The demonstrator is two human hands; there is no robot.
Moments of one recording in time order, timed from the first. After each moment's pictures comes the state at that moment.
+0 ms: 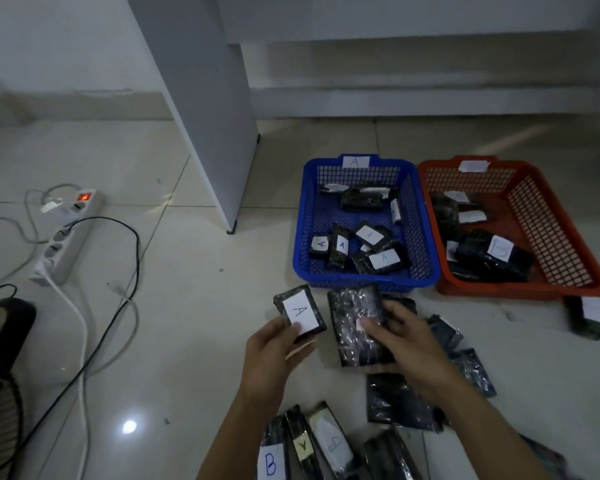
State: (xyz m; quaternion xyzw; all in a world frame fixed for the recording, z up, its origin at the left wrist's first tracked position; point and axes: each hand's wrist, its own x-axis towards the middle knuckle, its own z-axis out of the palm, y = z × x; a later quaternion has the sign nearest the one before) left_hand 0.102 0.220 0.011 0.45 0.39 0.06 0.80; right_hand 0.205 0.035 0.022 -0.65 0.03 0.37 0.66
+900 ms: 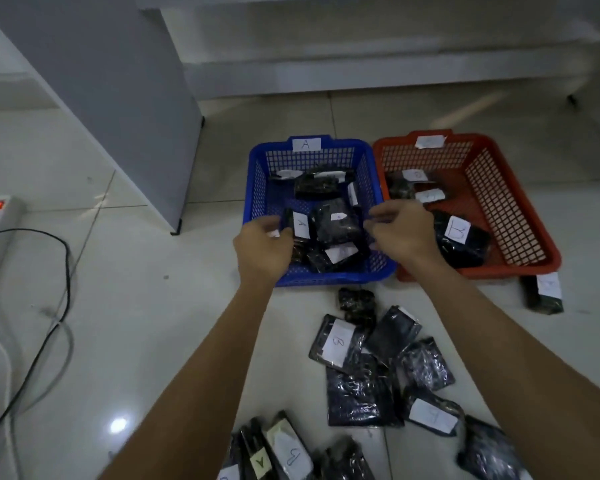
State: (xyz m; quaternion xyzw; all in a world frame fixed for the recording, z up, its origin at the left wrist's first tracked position) left_hand 0.274 0.218 0.038 0.82 0.33 0.13 0.46; right_hand 0.372 0.032 0.042 -0.88 0.01 0.13 0.47
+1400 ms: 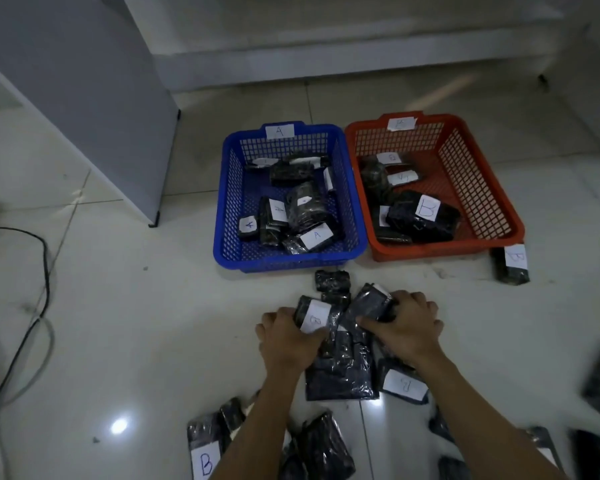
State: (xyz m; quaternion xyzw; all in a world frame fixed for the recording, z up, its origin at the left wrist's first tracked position) left_hand 0.179 0.117 -0.056 0.84 0.37 -0.14 0.36; right_hand 0.251 -0.066 -0.048 -0.94 0.06 0.22 0.24
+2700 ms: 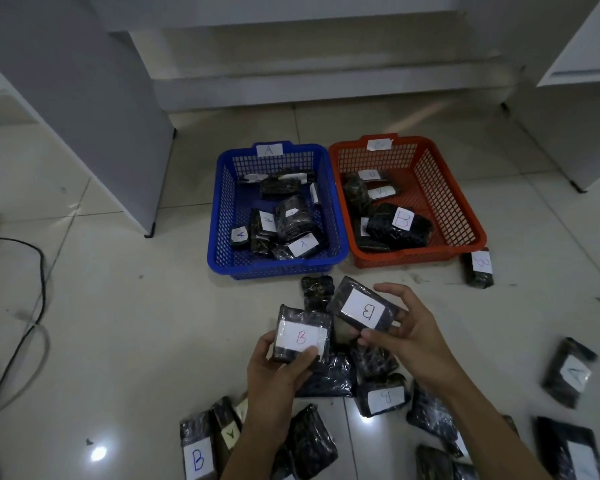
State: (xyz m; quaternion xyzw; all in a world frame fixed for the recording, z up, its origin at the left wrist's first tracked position) left_hand 0.111 0.089 -0.007 0.44 0.36 0.04 0.82; right_hand 0.211 -0.098 0.023 -0.63 0.01 0.24 0.74
